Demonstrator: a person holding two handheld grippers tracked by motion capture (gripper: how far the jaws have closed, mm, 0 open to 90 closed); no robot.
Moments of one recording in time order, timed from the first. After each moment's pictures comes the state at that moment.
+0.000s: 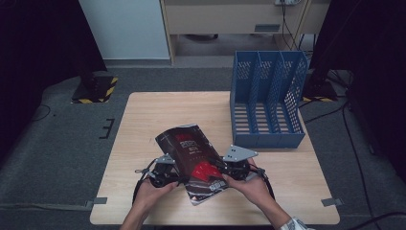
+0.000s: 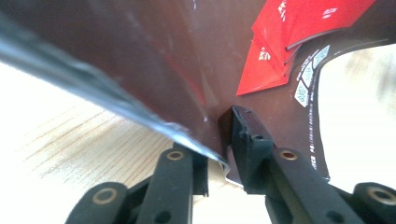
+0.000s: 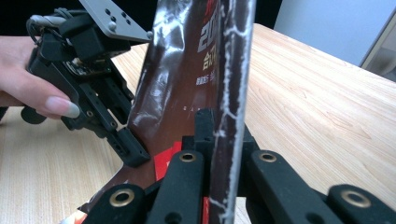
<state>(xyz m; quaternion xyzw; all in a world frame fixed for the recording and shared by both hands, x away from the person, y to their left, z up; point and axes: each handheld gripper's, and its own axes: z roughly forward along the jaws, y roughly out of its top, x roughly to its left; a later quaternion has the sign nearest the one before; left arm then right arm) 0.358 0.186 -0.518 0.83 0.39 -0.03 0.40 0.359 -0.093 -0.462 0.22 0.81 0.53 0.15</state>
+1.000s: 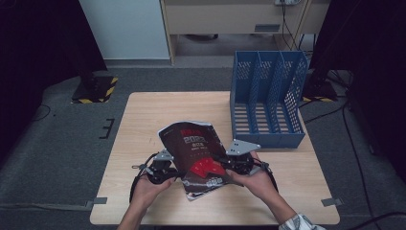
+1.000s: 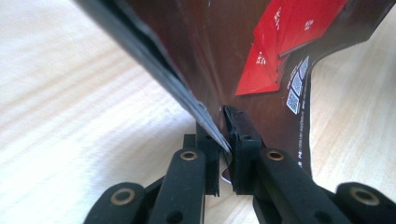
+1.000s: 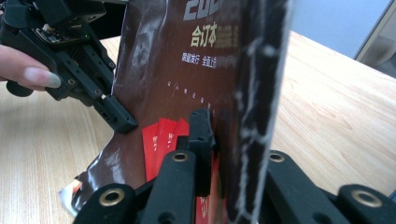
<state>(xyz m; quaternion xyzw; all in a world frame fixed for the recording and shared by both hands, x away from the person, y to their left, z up) 0.361 0.190 -0.493 0.84 0.37 0.03 0.40 0.373 -0.103 -0.453 0.22 0.82 0.50 0.15</state>
